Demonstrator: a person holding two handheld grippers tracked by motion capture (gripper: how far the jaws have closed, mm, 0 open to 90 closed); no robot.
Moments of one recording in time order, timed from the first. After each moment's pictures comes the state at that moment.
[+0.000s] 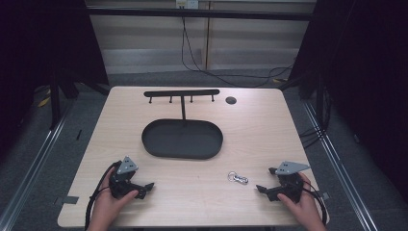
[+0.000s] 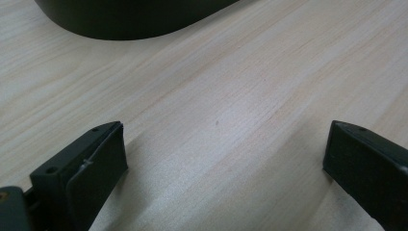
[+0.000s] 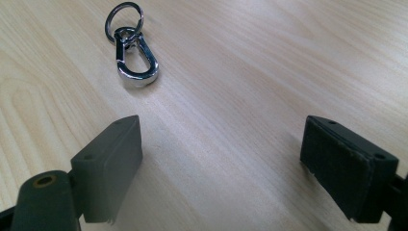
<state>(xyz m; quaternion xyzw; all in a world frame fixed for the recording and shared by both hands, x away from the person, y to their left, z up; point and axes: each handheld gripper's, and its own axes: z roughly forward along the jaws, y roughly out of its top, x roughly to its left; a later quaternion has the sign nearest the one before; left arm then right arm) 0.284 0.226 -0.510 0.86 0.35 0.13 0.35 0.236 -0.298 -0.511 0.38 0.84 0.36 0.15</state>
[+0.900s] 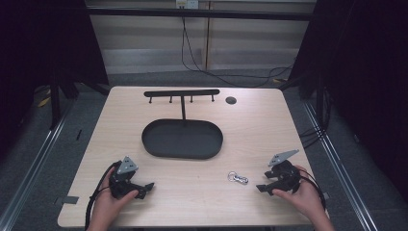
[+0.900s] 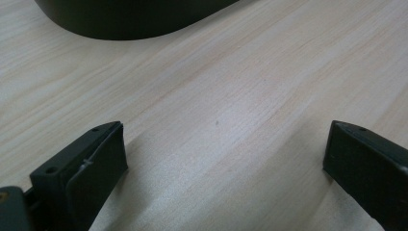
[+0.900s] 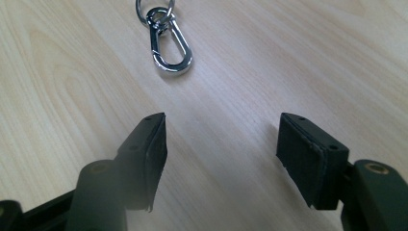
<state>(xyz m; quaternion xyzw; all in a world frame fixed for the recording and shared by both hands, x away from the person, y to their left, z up) 0.284 0.227 -0.510 0.86 0.35 0.13 0.35 0.255 -0.282 -0.477 0.38 0.88 0.26 0.04</state>
